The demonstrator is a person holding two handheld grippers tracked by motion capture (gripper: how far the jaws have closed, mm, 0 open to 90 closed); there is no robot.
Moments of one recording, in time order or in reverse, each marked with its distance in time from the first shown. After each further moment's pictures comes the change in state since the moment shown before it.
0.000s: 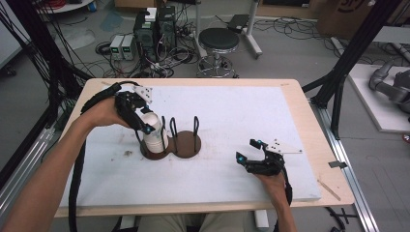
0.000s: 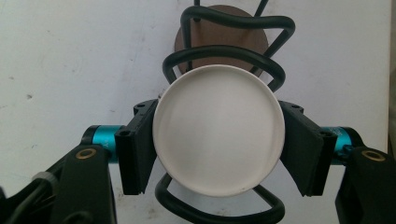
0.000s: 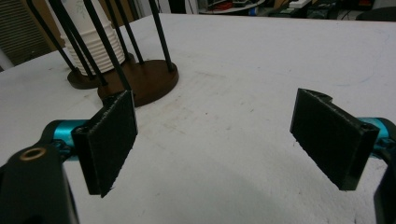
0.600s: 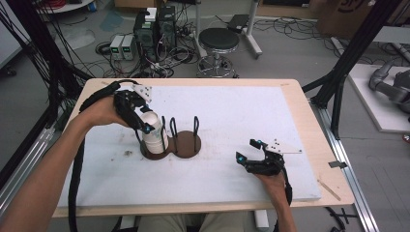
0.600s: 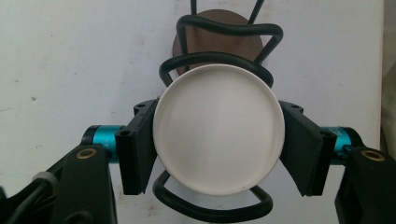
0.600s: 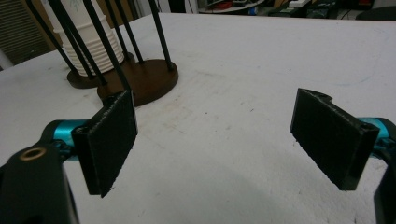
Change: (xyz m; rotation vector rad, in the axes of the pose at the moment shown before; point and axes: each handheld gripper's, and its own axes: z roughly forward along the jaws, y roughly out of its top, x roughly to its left) left arm -0.004 0.005 -0.008 0.004 0.006 0.013; right arm 0.000 0.000 0.000 0.003 -0.001 -0.003
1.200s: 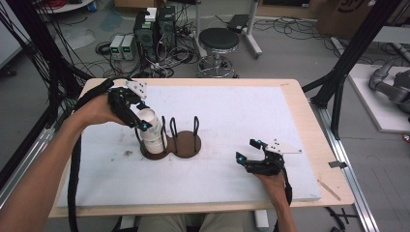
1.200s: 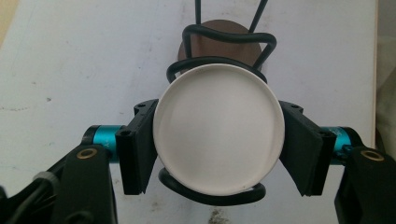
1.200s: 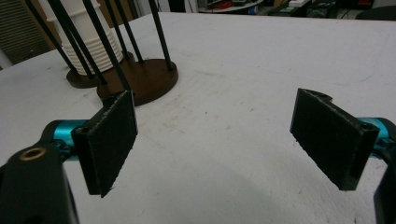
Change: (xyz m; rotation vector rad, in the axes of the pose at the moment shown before) left arm -0.002 -0.004 -0.014 -0.044 0.019 -0.016; right arm 0.000 0.000 0.000 0.002 0.001 0.000
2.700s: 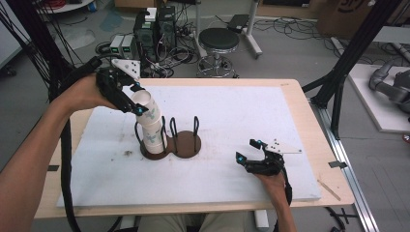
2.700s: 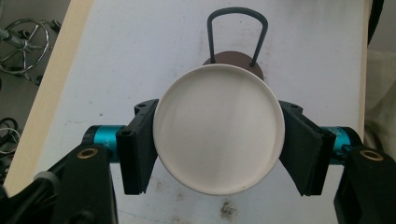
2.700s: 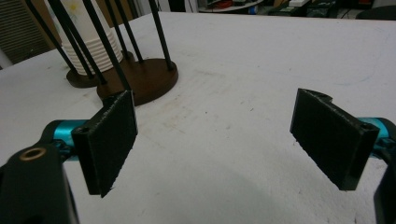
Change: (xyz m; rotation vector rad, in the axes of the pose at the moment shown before) left arm -0.013 0.036 -0.061 -0.034 0.094 0.032; right arm 0.000 0.000 0.000 0.000 -0.001 -0.002
